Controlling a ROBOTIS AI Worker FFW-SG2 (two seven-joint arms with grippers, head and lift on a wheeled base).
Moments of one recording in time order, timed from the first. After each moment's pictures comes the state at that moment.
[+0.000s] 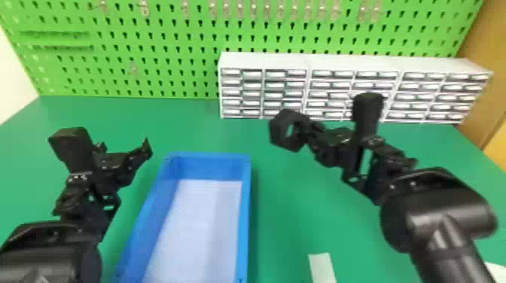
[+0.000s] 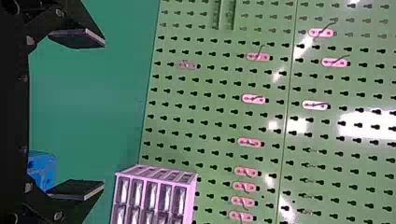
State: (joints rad) left arm -0.03 0.10 0.11 -1.72 0.20 0.24 -0.02; right arm -0.26 -0.16 0.16 -1.70 -0.19 0.48 0.34
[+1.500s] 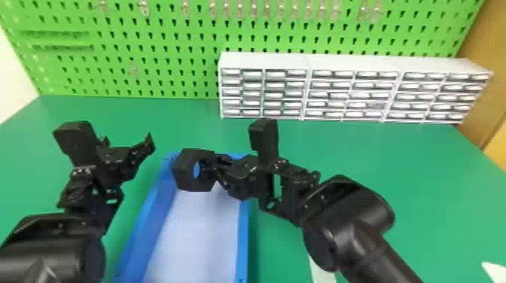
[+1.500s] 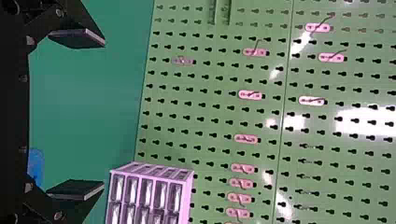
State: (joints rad) left arm -0.06 0.10 0.09 -1.70 0.20 0.24 -0.02; right arm -0.37 -0.13 0.57 -1.55 -0.36 0.44 0.33
